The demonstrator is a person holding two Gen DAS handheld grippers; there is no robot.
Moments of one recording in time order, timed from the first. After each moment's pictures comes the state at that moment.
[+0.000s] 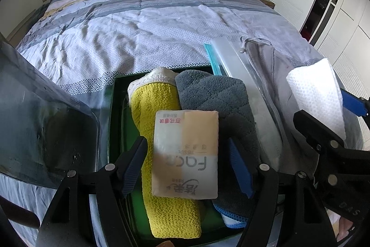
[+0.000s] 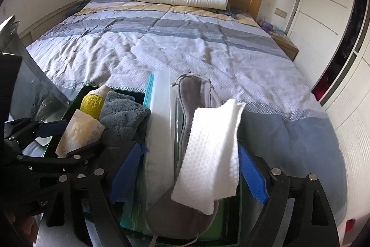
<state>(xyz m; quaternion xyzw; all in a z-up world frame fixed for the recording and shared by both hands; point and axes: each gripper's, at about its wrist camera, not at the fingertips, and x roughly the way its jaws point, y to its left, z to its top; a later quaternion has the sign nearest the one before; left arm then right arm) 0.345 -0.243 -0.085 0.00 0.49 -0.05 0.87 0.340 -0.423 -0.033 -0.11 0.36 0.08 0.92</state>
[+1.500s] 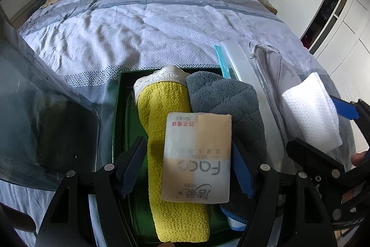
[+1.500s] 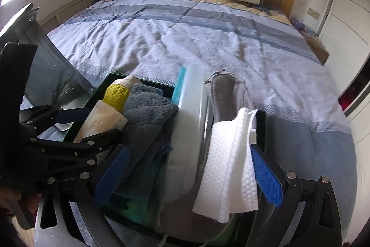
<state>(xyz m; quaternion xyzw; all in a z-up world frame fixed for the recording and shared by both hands) 0.353 -0.223 -0.091 -0.05 0.50 -0.06 0.86 0.376 -0.421 -0.036 -0.12 0.40 0.18 0.89</state>
